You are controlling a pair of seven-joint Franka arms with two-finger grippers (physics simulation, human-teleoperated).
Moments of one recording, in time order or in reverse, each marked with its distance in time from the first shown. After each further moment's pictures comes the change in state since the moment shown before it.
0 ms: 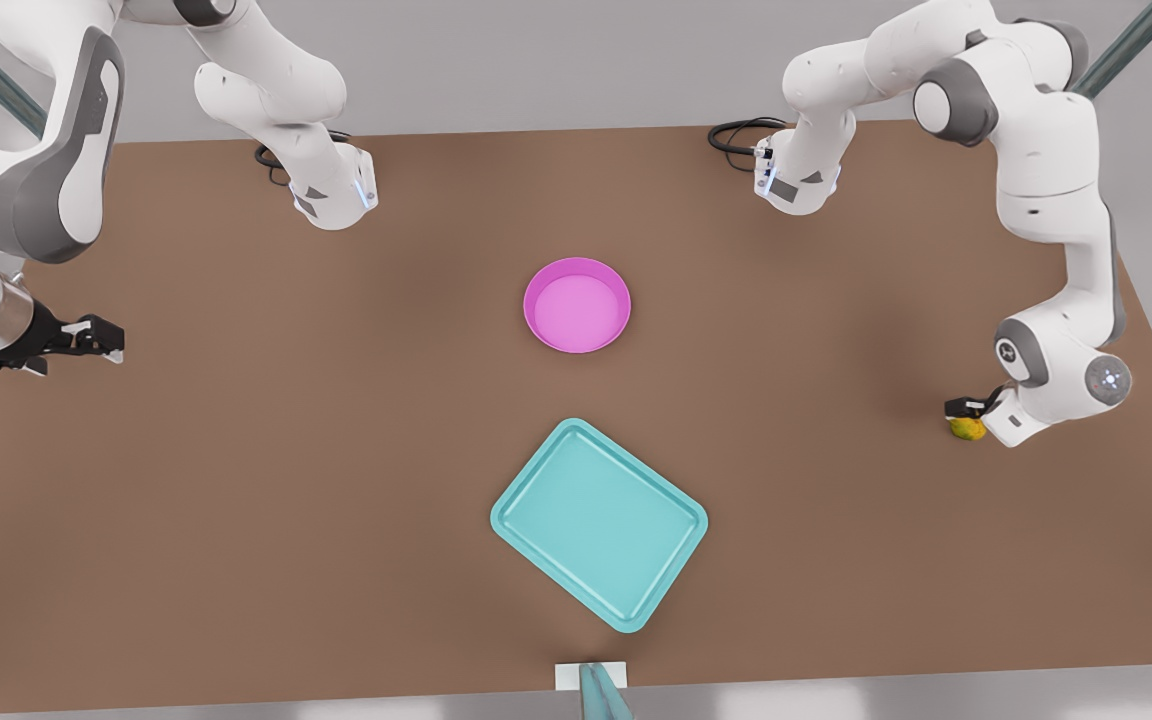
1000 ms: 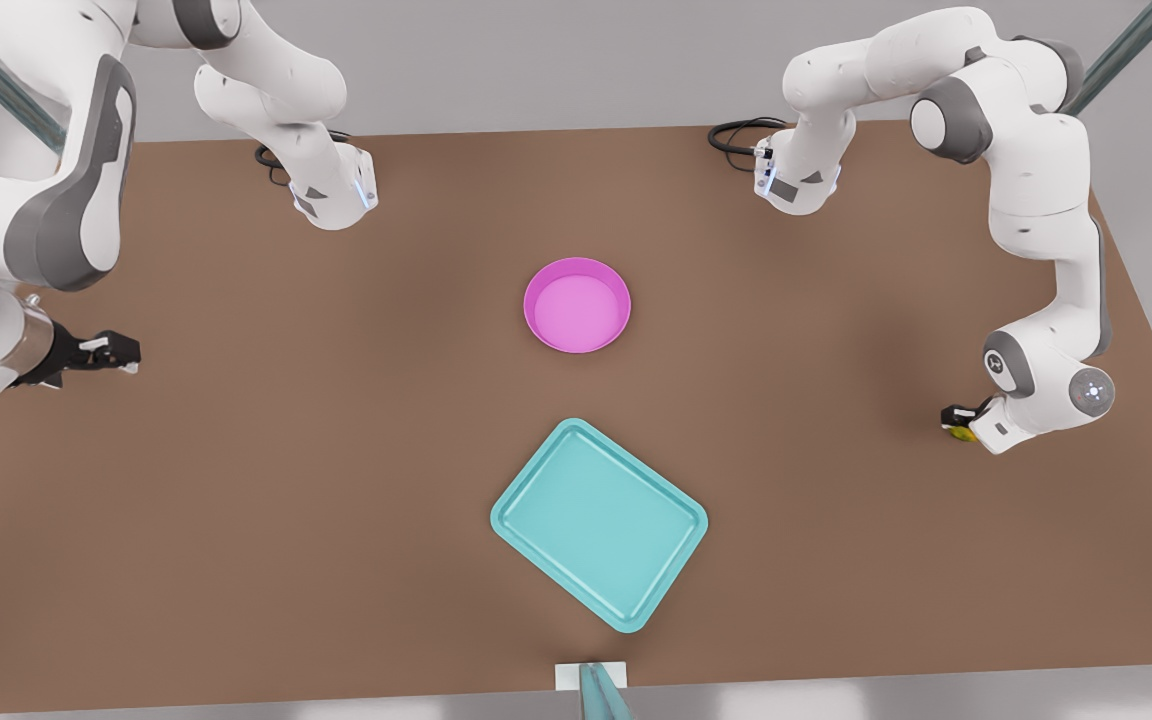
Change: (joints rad) left arm -0.003 0.063 -0.008 0.037 0.005 0.037 0.053; right arm 0.038 0.093 -0.002 0.110 -0.017 -0.086 -0.016
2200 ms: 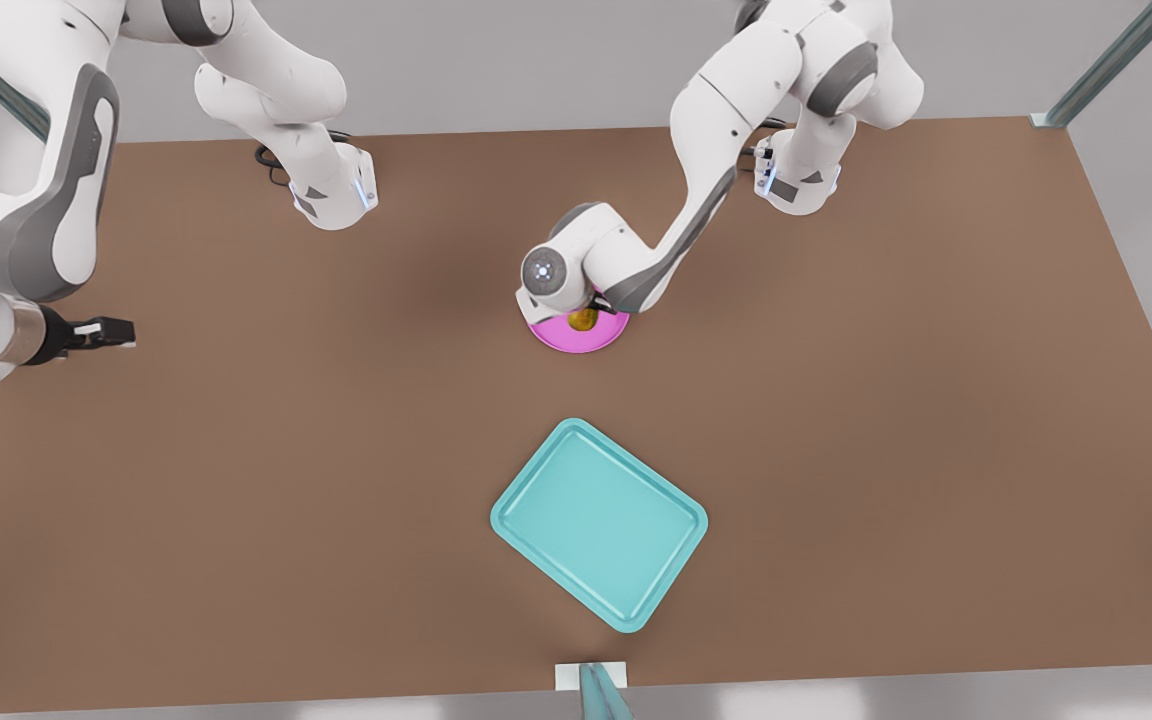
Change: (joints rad) left arm -0.999 -0.054 -0.323 0.220 -0.026 -0.537 -1.092; right arm -0.041 -0.024 -0.045 -0.112 0.023 -0.083 -0.009
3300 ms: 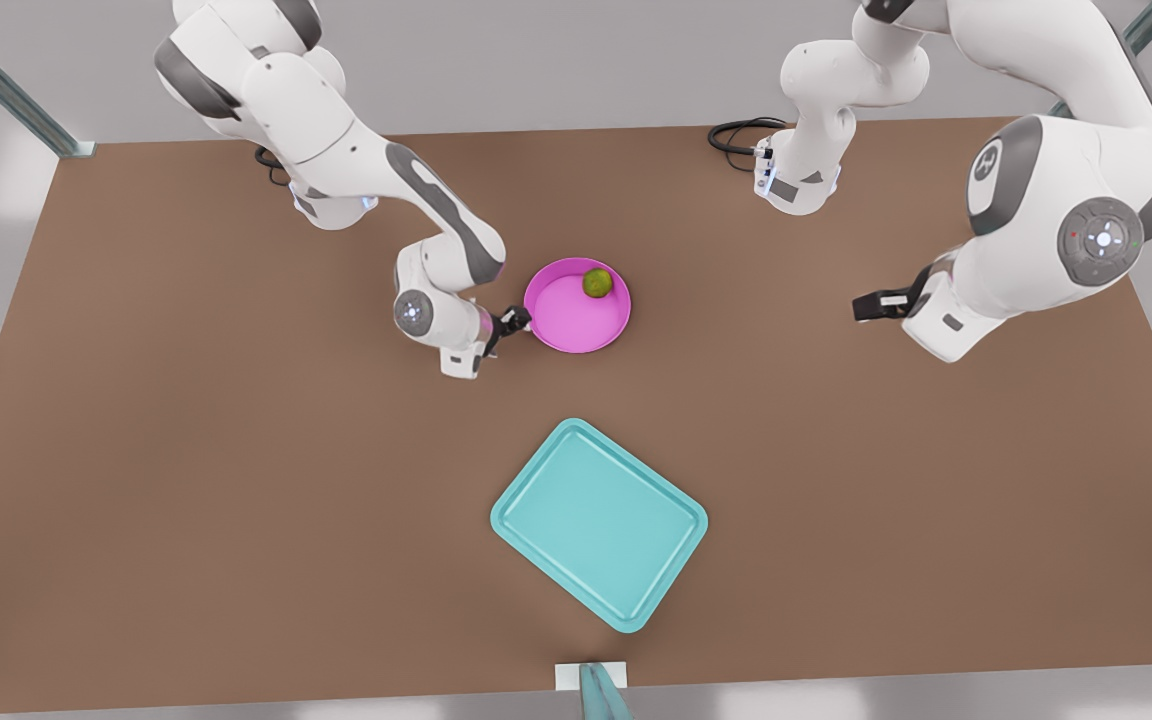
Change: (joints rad) left arm 0.742 -0.389 0.031 0.286 0.035 -0.576 0.262; right arm 0.369 0.249 0.554 -0.713 0.703 1.204 0.025
